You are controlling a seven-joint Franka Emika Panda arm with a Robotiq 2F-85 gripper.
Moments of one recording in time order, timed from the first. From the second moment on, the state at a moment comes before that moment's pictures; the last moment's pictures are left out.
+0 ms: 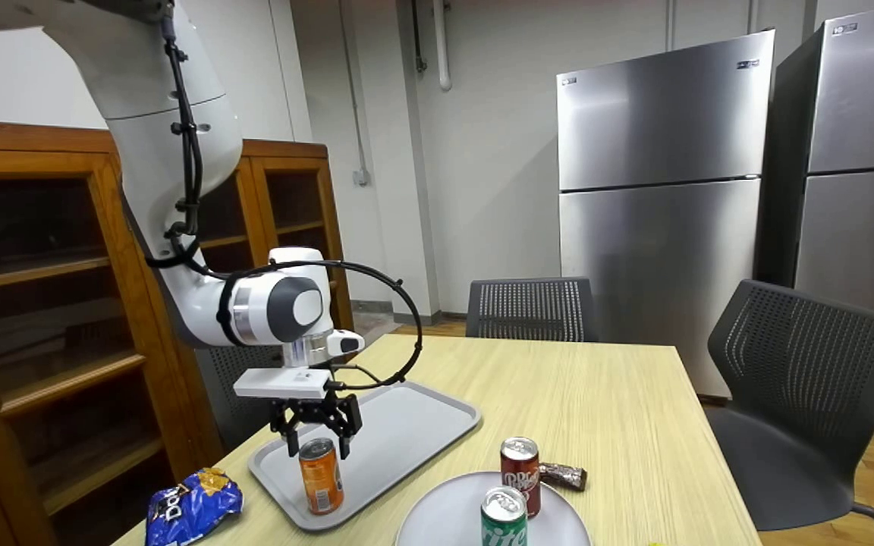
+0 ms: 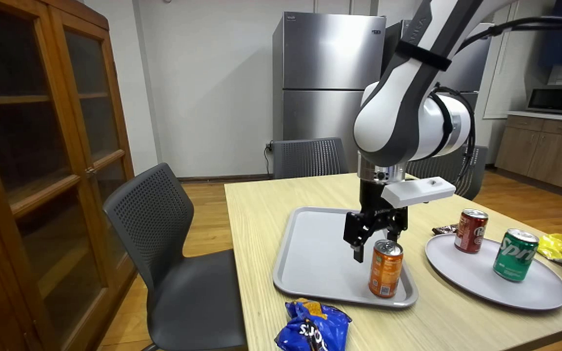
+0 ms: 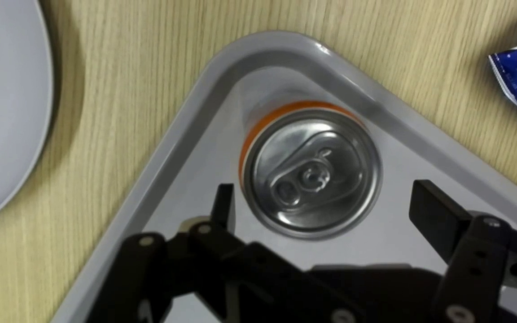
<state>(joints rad) 0.10 0.40 0.03 -2.38 -0.02 2.69 -0.03</state>
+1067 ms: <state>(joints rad) 0.10 0.35 0.03 -2.44 -0.04 2.69 -0.03</state>
